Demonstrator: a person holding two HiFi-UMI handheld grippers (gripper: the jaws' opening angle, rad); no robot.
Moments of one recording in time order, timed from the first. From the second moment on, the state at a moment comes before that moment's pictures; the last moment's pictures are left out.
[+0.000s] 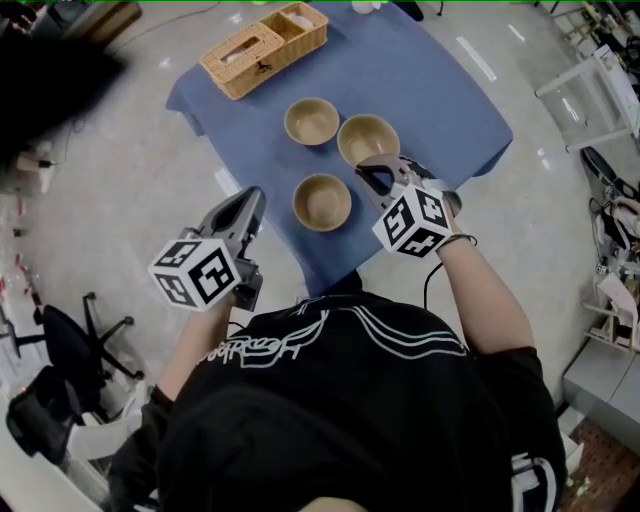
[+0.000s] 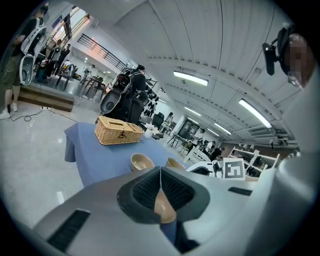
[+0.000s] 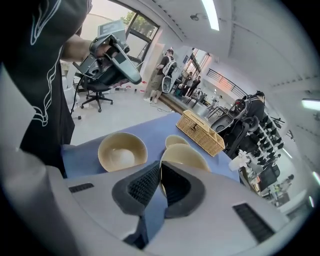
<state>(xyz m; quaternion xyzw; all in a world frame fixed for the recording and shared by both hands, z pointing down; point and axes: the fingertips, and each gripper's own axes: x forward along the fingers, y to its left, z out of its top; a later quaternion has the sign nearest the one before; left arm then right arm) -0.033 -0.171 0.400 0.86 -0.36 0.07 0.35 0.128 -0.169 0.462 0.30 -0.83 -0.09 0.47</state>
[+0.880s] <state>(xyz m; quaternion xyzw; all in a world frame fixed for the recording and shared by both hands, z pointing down) -0.117 -0.113 0.404 0.86 -0.38 0.07 0.33 0.041 -0.110 0.475 0.29 -0.83 -0.09 0.47</state>
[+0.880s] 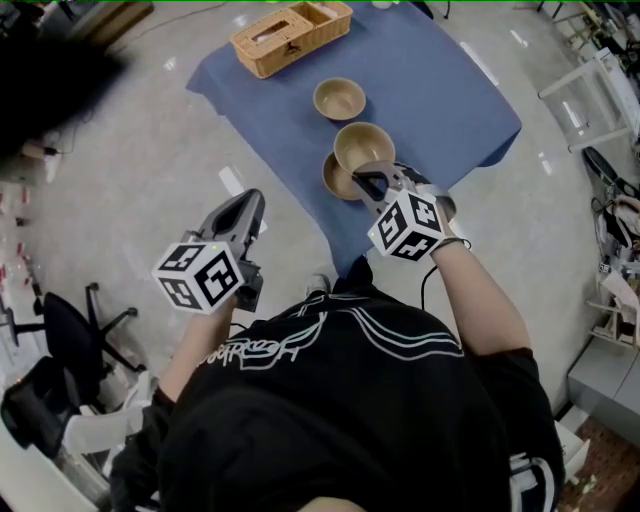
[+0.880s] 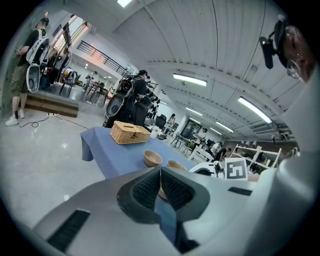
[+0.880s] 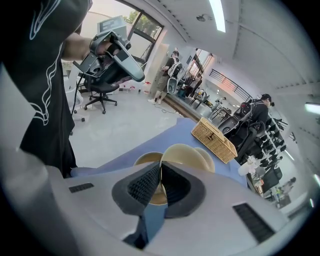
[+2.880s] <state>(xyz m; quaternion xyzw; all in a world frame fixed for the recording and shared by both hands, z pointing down) -0.105 -0.140 0.400 0.84 -0.42 0.05 0.33 0.079 -0.167 0.475 0.24 -0.83 -0.10 0.50</state>
